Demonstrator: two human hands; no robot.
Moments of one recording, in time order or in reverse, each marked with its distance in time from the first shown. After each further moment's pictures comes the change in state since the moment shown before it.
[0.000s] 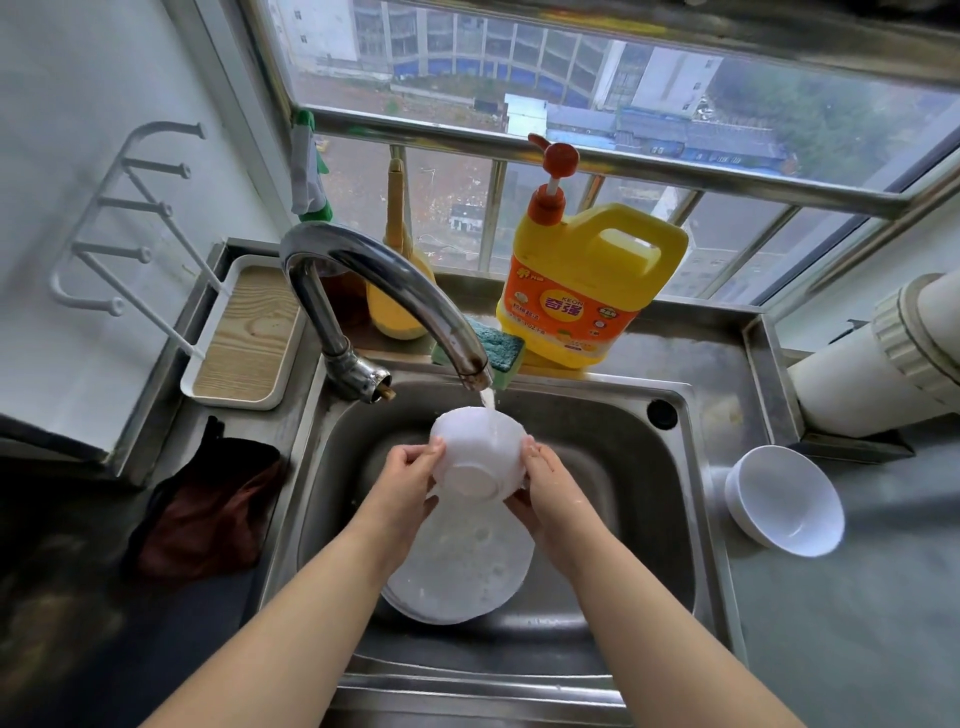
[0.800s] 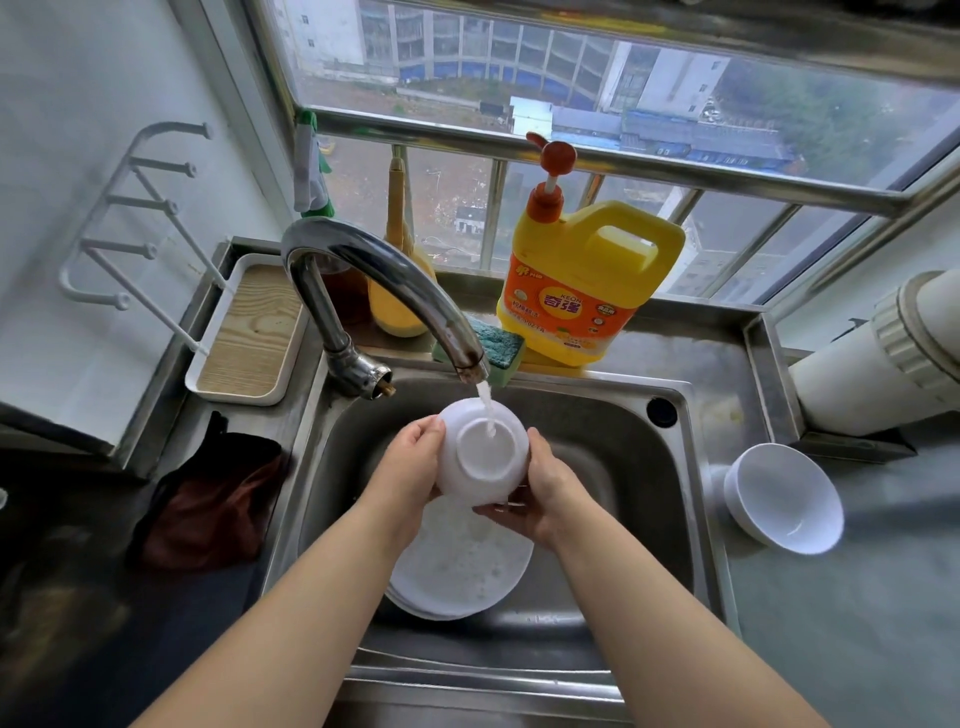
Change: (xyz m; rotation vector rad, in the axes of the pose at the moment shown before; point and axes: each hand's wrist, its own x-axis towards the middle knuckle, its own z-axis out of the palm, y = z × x) left_hand 0.003 0.014 0.012 0.084 0.006 0.096; right_hand 0.005 -0.014 0.007 0.136 0.092 0.305
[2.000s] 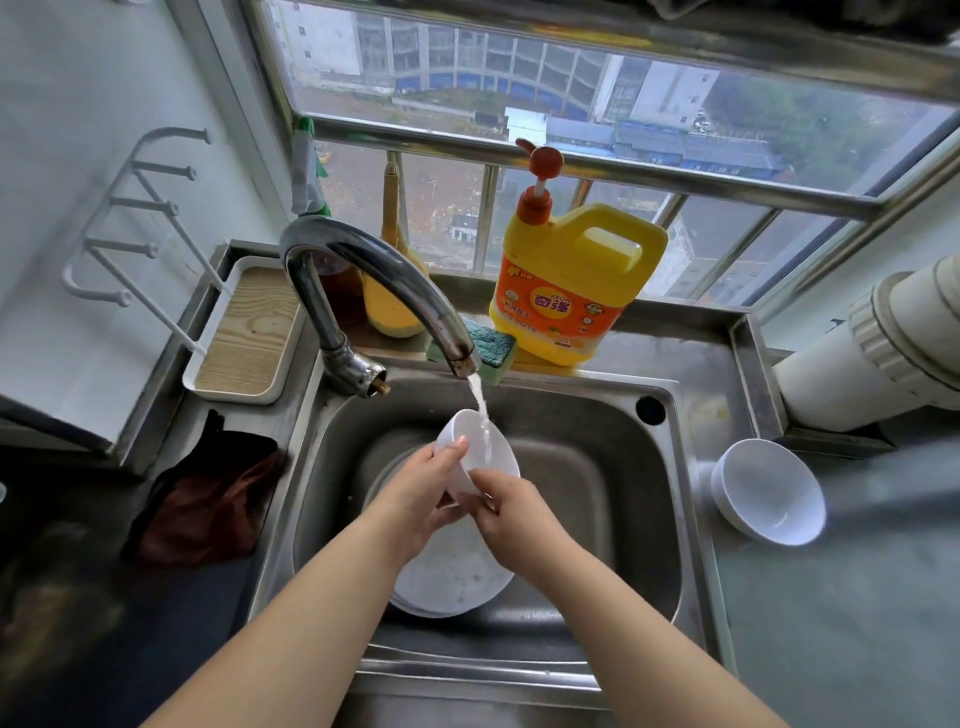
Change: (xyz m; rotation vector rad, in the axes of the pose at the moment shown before) left_hand -0.014 -0.011 0.007 -0.108 -0.142 -0.198; right_hand -0.017 0.039 -0.013 -0.984 -0.156 -0.897
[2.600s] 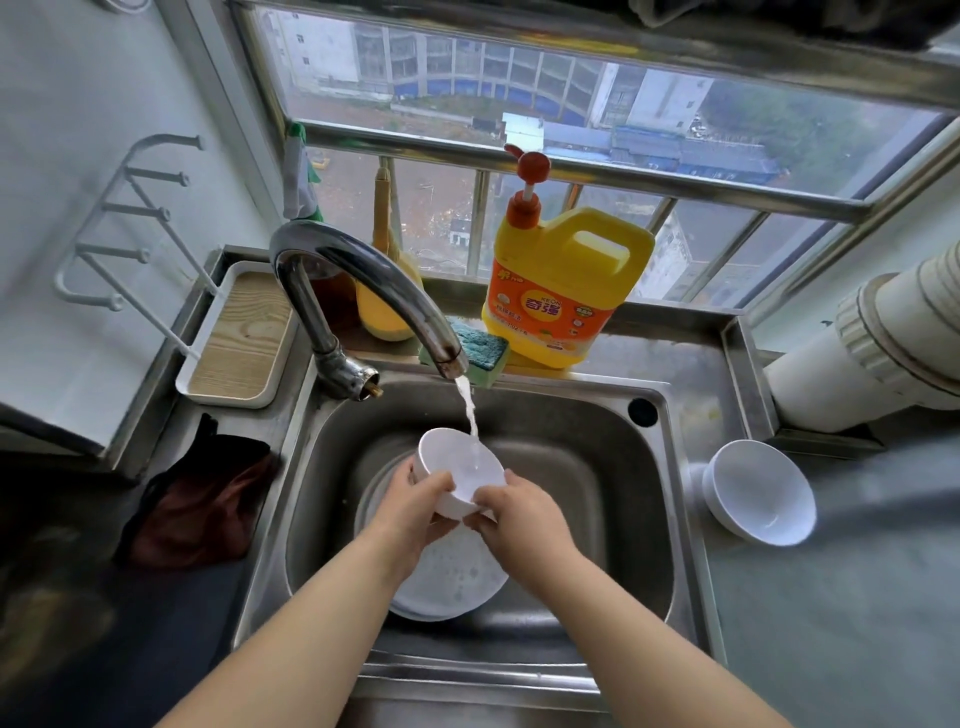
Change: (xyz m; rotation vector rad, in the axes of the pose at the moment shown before) left_hand 0.004 -0.019 -0.001 0.007 0.136 0.020; right_hand -0.001 0.019 -0.004 -0.579 0.019 -0.068
